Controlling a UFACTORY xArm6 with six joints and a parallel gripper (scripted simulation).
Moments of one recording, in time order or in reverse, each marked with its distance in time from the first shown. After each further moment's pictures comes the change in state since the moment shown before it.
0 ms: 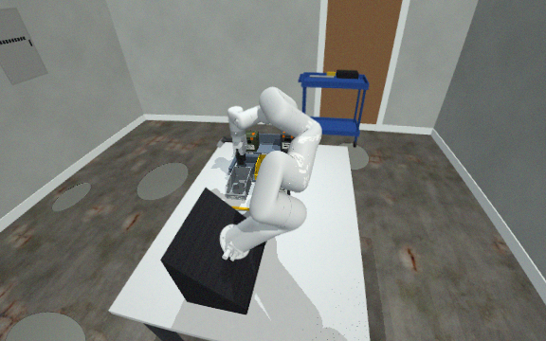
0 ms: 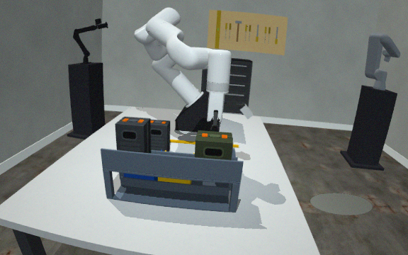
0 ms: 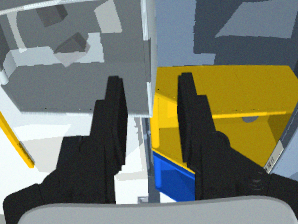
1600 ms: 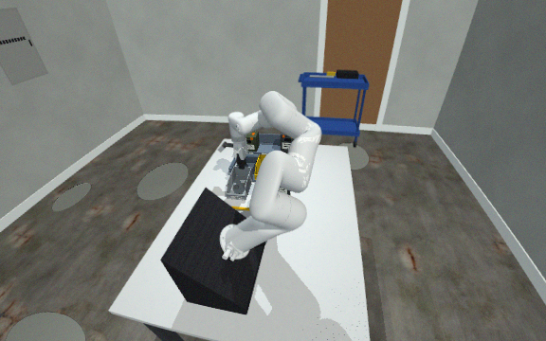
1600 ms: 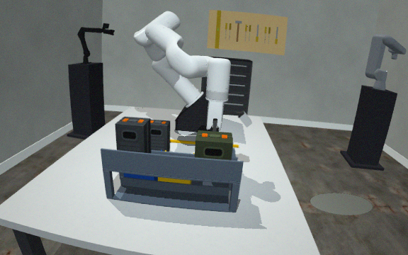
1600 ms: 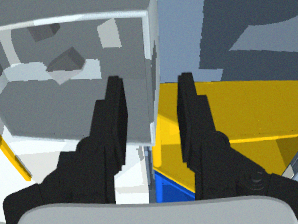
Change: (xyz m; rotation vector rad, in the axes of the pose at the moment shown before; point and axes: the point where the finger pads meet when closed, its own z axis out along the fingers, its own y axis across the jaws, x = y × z) arm 0.000 -0.001 0.028 0.001 -0.001 0.000
